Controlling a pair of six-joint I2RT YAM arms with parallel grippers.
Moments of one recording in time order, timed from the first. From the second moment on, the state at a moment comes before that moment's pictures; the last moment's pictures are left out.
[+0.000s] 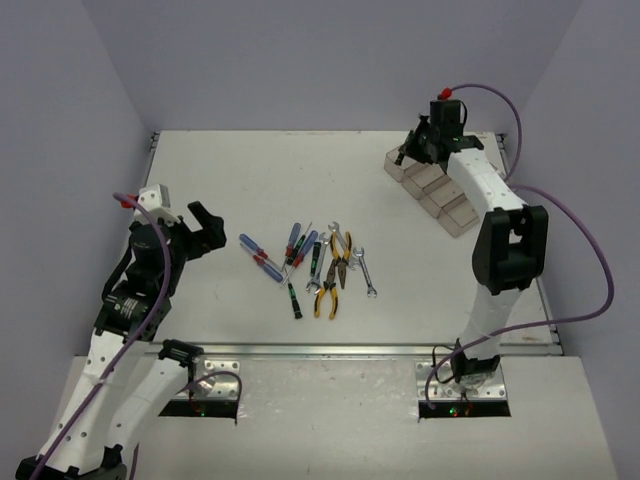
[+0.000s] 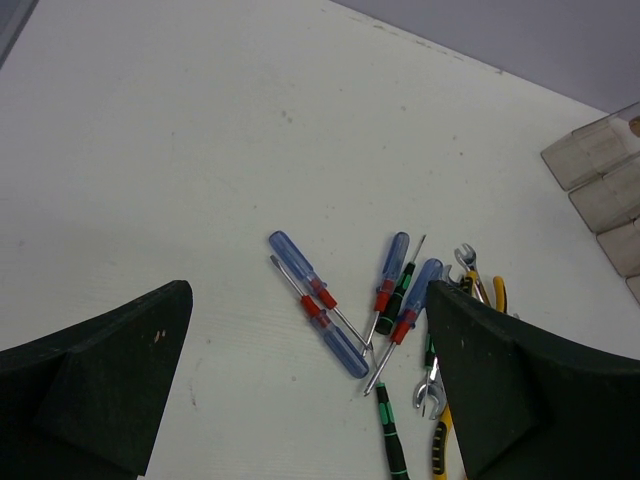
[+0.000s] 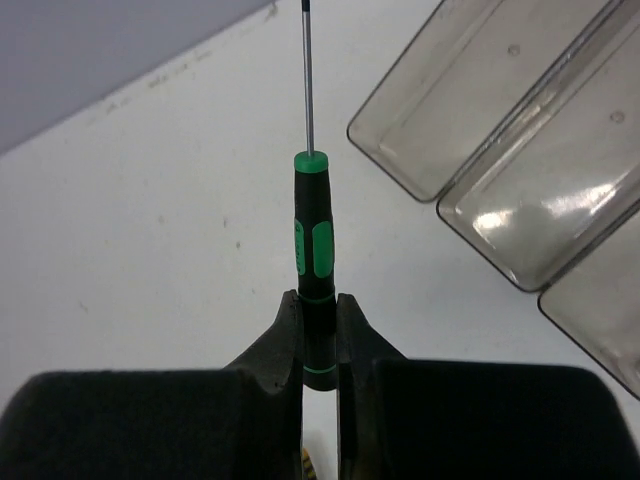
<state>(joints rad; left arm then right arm) -0.24 0.61 0.81 -0.55 -0.28 -0.44 0.11 1.92 1.62 -0.37 -0.04 0.53</state>
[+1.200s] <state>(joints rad) -0.24 0.63 0.81 -0.56 -0.25 -0.44 0.11 2.21 1.94 -0.31 0.21 0.51</state>
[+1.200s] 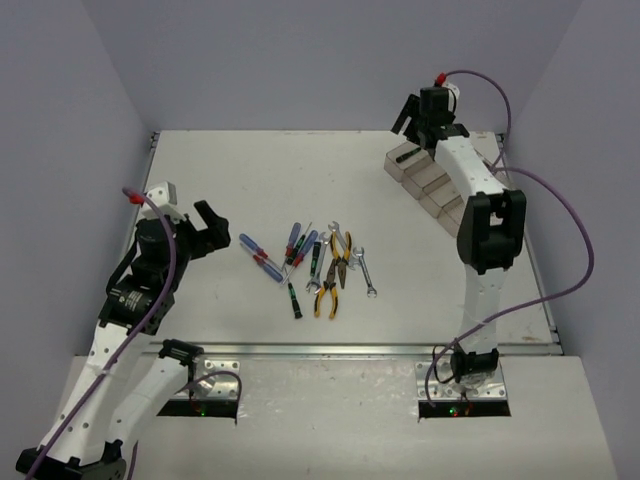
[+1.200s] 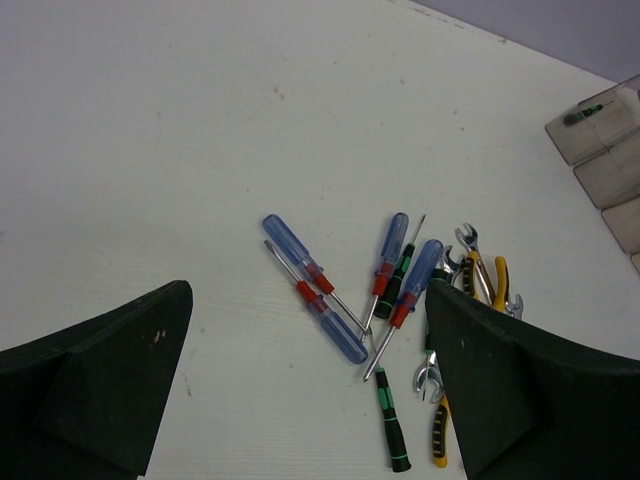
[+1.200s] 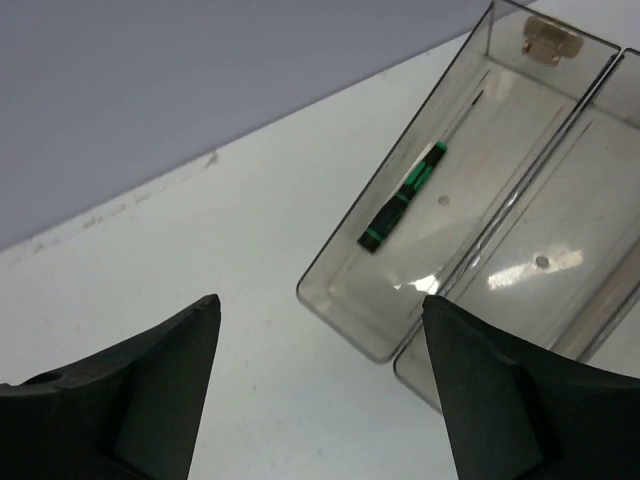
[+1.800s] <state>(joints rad) -0.24 0.66 0.81 -0.58 -0.35 -0.48 0.80 1.86 1.32 -0.43 0.24 0.48</state>
